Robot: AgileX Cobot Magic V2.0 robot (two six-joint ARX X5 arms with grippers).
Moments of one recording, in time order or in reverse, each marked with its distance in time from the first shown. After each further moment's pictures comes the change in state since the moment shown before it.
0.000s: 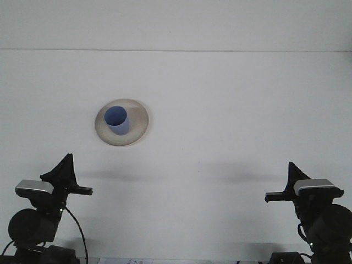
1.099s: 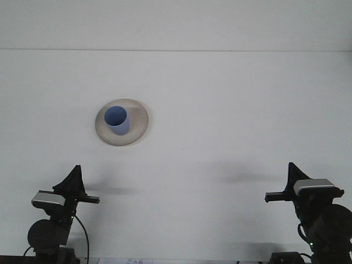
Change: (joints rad) left arm 0.081 -0.249 -0.380 0.187 0.083 -0.013; right arm 0.000 0.000 0.000 0.000 0.000 0.000
